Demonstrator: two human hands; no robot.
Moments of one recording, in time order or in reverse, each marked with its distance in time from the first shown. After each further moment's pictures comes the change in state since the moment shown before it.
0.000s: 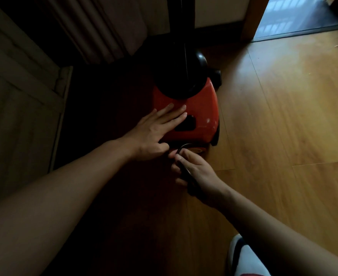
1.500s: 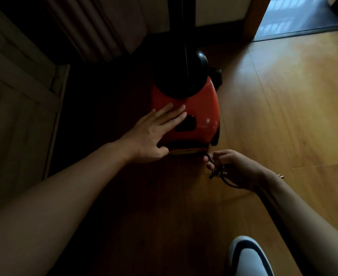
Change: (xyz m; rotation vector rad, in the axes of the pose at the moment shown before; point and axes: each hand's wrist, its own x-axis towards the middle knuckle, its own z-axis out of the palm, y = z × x) left_hand 0.001 -0.005 0.004 0.060 0.031 0.027; right_hand 0.003 -0.023 -0.103 -0.129 -0.088 0.197
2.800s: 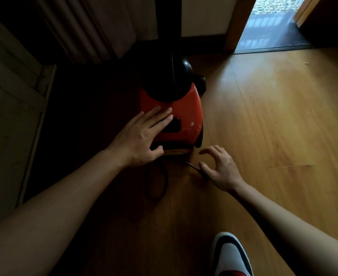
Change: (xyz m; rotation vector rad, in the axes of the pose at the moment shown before) left_hand 0.001 0.013 0.015 0.060 0.213 -0.045; right_hand -0.002 0.039 -0.015 -1.031 0.618 -0.439
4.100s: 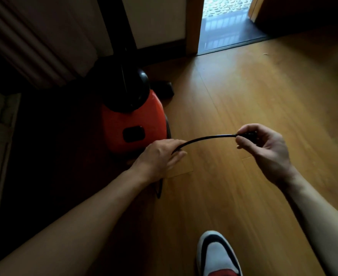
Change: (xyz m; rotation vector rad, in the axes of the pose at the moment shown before) left_hand 0.047 0.110 0.033 -0.357 -0.001 0.055; right_hand -0.059 0.031 -0.134 0.696 0.364 -0.033
